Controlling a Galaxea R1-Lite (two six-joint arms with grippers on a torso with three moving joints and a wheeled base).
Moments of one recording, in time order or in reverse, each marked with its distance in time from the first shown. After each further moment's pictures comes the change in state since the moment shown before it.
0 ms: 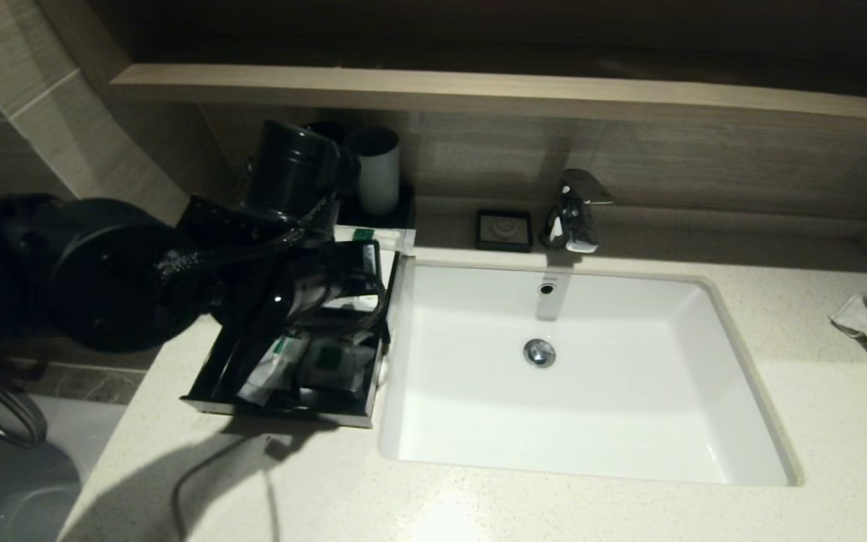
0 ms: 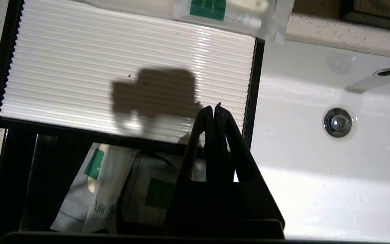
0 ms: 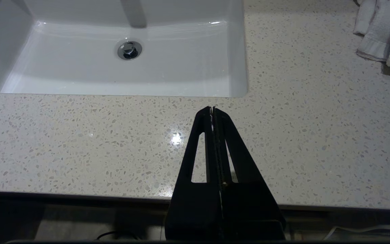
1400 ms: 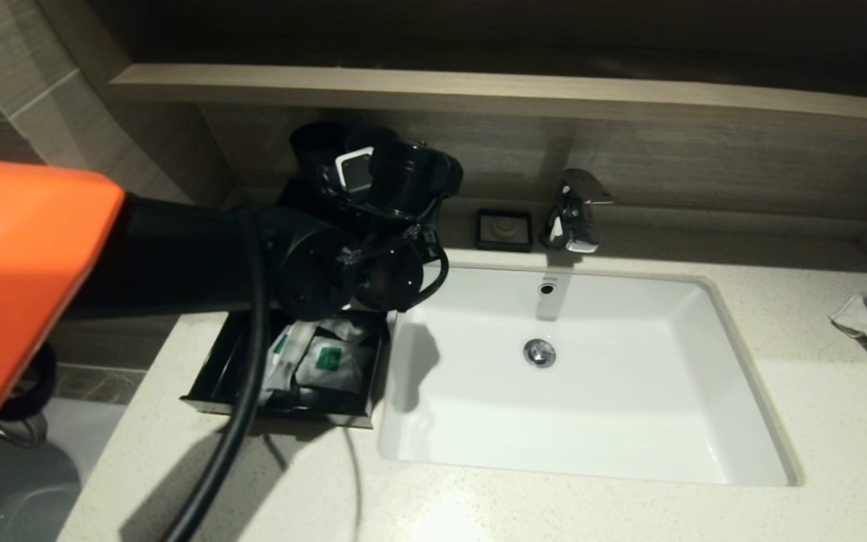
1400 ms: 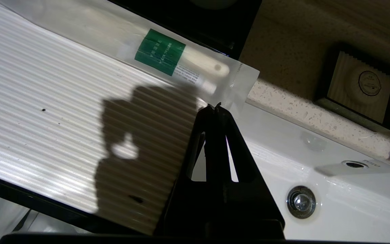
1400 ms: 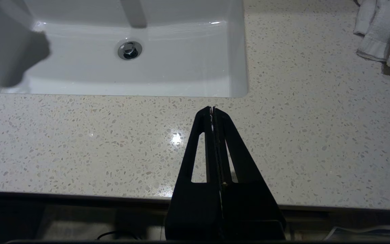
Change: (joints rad) left arm -0.057 0.284 -0.317 -0.045 0.220 -0.196; right arm 0.000 0.000 0.000 0.000 0.000 0.000
